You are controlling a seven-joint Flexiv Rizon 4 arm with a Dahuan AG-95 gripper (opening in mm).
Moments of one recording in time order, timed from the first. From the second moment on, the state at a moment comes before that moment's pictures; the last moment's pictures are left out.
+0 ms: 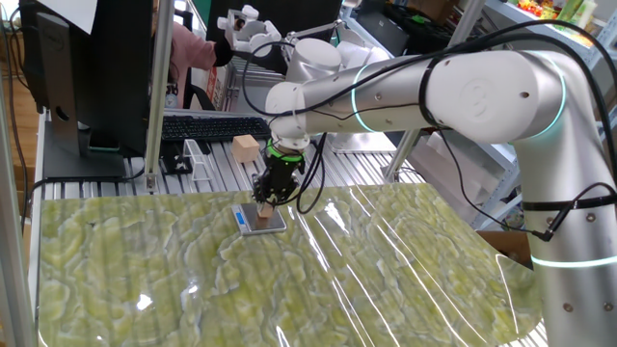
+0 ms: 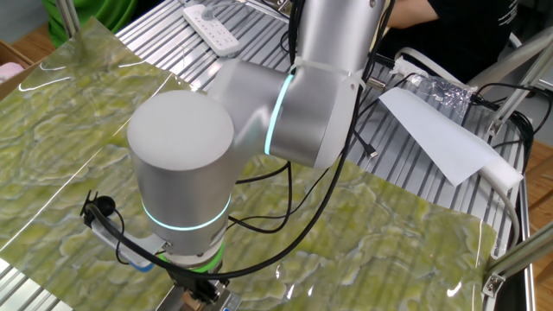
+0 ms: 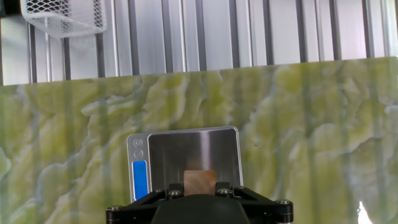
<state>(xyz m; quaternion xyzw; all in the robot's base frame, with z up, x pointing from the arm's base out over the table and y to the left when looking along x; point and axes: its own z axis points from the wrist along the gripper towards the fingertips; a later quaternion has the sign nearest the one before) 0.751 0.054 0.043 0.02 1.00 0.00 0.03</state>
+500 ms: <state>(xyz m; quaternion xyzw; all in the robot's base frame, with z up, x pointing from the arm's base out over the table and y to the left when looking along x) 0.754 0.056 0.039 0.03 1.00 0.00 0.02</state>
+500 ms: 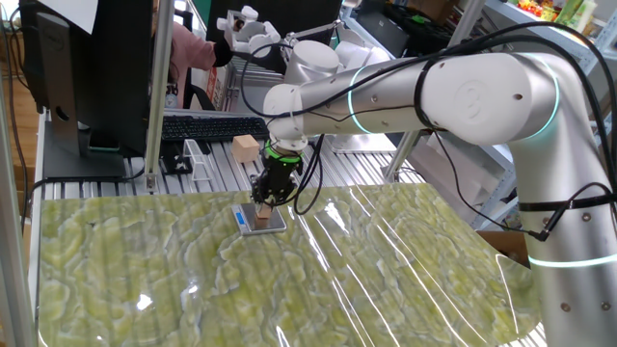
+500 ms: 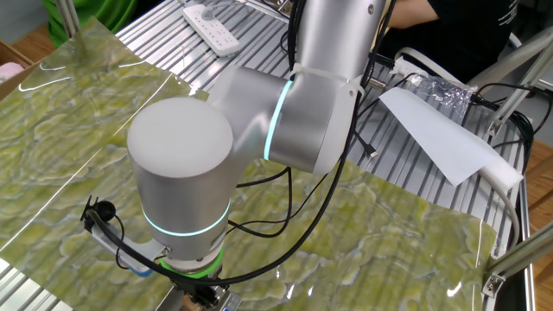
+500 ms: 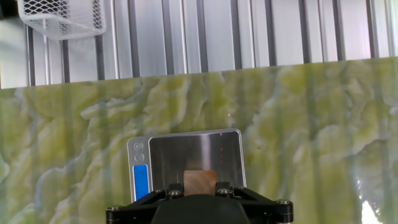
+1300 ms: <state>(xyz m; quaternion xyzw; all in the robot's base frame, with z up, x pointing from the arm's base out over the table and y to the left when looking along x) 0.753 0.056 0.039 0.03 1.00 0.00 0.03</state>
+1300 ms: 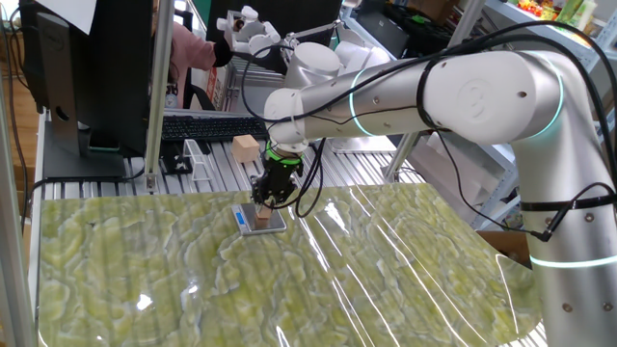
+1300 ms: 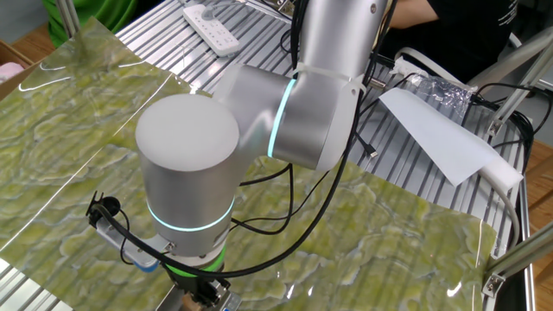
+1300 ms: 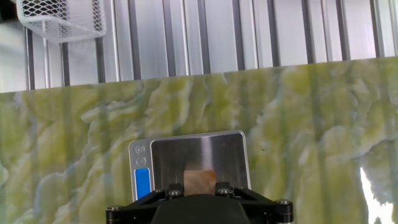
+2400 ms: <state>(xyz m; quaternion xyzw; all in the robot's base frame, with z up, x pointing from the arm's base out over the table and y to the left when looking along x) 0.740 0.049 0.066 0.04 1.00 0.00 0.03</state>
